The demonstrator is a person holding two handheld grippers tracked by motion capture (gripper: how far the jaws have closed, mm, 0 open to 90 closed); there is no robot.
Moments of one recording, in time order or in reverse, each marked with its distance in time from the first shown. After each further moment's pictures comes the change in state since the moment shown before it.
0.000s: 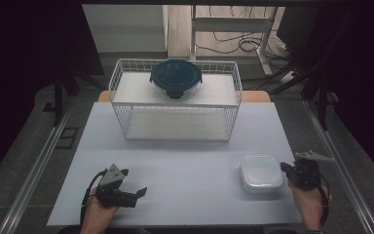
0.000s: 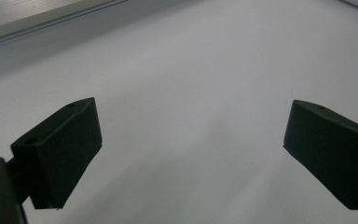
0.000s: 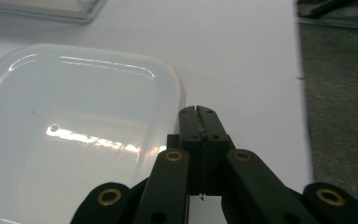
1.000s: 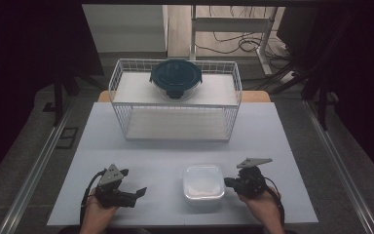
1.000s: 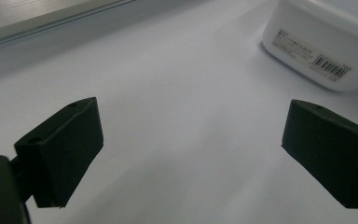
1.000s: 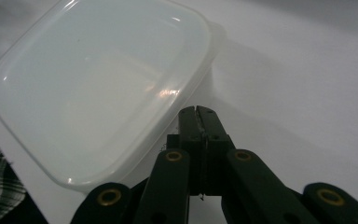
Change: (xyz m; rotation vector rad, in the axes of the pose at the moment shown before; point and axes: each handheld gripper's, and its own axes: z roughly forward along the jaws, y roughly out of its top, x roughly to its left) left arm 0.001 0.000 -0.001 -0.005 -0.010 -0.006; right arm 0.136 0.002 0.028 0.146 0.434 -0.222
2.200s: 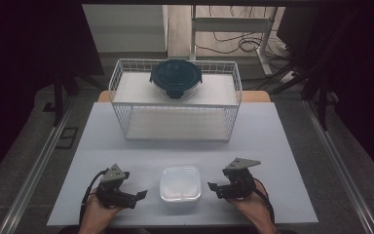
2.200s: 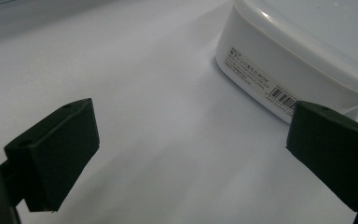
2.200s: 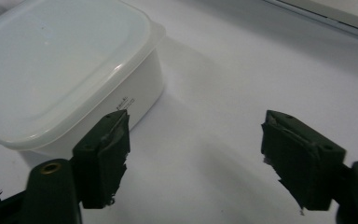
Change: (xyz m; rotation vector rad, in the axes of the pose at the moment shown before) left arm 0.001 0.002 0.003 0.075 -0.066 -0.047; right arm 0.018 0.008 0.015 -0.071 -0.033 -0.094
